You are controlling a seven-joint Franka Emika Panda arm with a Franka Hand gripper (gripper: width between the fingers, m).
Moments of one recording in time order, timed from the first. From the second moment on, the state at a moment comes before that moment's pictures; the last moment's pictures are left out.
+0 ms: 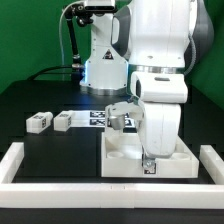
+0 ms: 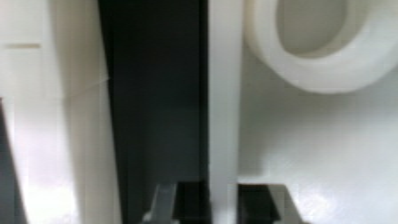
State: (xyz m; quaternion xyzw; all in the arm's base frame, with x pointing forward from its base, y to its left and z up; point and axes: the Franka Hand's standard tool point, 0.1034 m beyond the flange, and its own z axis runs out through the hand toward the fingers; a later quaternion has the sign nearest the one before) arm 0.646 0.006 0.034 0.73 0.68 0.04 0.07
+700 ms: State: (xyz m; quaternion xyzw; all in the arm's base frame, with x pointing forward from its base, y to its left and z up) arm 0.675 0.043 0.043 0.74 0.67 0.05 0.07
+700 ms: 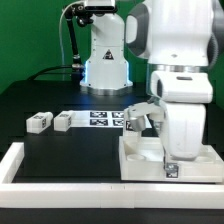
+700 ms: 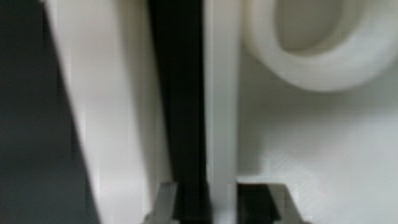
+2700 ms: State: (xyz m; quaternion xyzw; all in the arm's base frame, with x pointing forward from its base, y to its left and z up) arm 0.655 -0.010 0.070 0.74 0.67 0.02 0.08
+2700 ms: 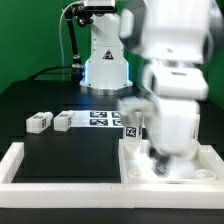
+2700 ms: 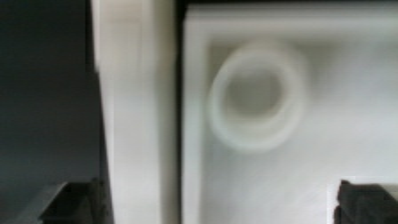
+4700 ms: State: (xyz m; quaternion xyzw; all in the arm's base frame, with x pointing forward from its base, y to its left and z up) arm 0.492 -0.138 0.081 1.00 0.09 0.00 0.01
